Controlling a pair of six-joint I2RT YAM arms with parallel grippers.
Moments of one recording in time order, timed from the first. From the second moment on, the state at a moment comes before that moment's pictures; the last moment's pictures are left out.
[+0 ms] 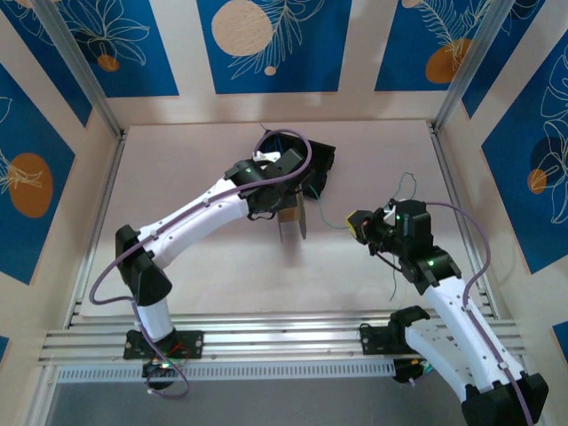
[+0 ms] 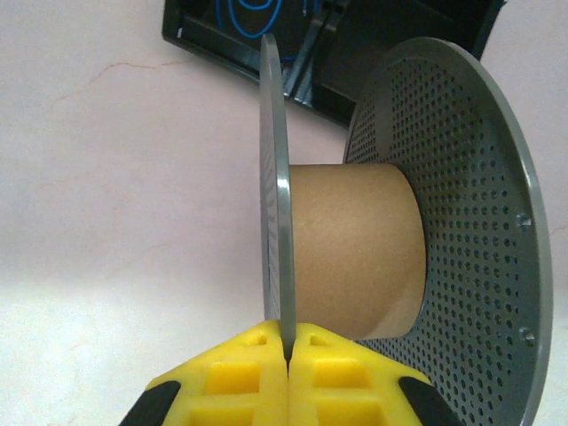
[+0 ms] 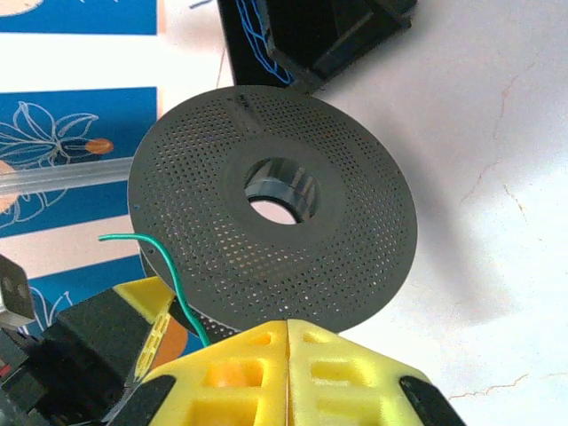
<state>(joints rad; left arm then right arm) -0.92 1.79 1.85 -1.17 -0.40 -0.95 0.30 0.73 0.64 -0.42 -0.38 1.34</state>
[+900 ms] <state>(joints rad) -0.89 1.69 1.66 -1.02 -0.34 -1.03 0.40 0.76 0.64 -0.39 -0.31 1.37</state>
